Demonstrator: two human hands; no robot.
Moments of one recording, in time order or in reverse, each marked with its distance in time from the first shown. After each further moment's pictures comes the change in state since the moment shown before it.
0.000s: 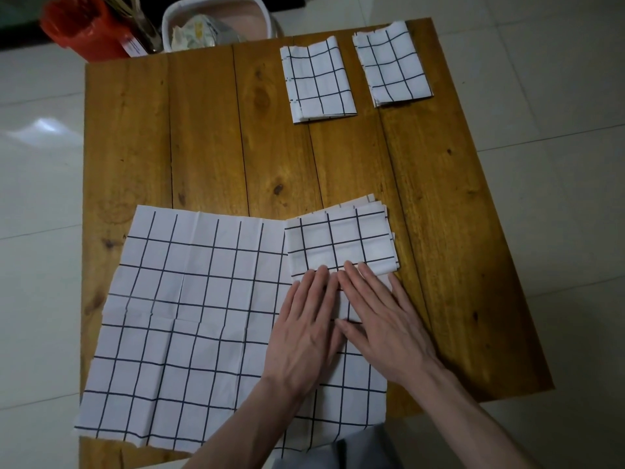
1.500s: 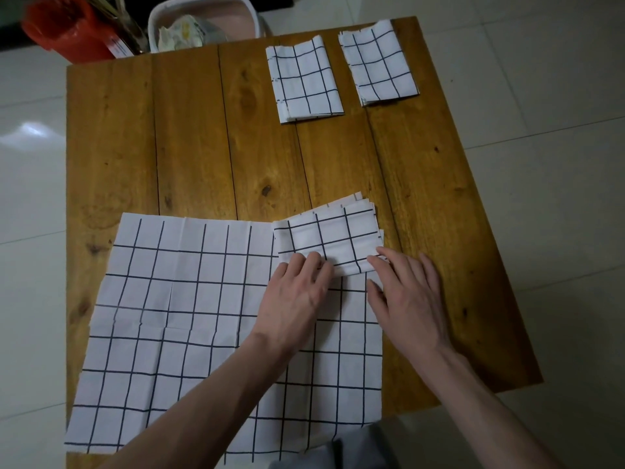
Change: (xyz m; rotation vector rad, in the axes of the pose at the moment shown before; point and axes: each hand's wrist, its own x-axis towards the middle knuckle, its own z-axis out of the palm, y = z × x) left_hand 0.056 -0.010 -0.041 0.084 -0.058 0.090; right_hand 0.007 0.030 -0.018 0.076 0.356 0.216
